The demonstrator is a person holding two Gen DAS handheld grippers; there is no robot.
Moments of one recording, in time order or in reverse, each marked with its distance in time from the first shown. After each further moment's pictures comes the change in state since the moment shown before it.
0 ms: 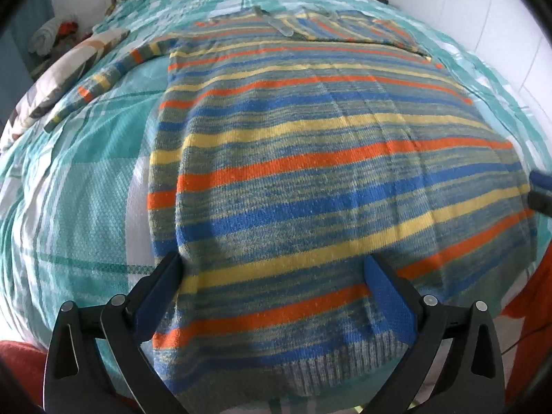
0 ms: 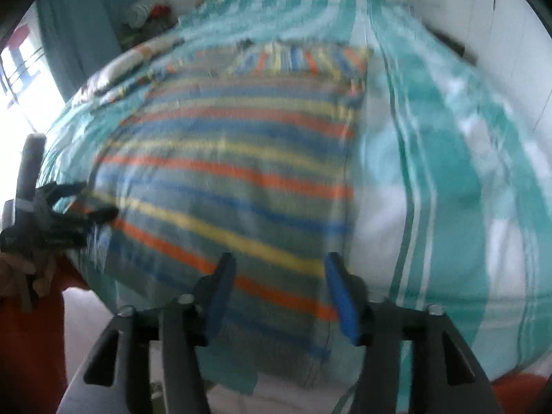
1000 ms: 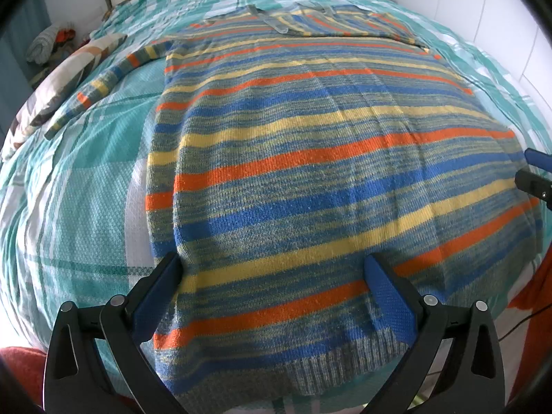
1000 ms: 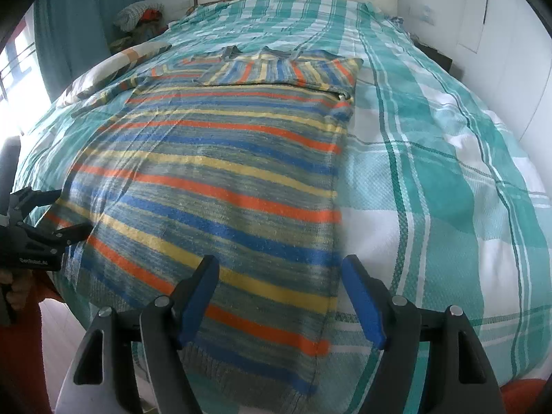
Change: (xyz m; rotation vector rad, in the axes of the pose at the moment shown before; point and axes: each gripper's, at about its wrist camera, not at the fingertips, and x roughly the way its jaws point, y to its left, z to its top) left arm 0.002 -0.004 0.000 0.023 0.004 0.023; right arm 0.031 -0.003 0.009 0.015 0.010 -0.085
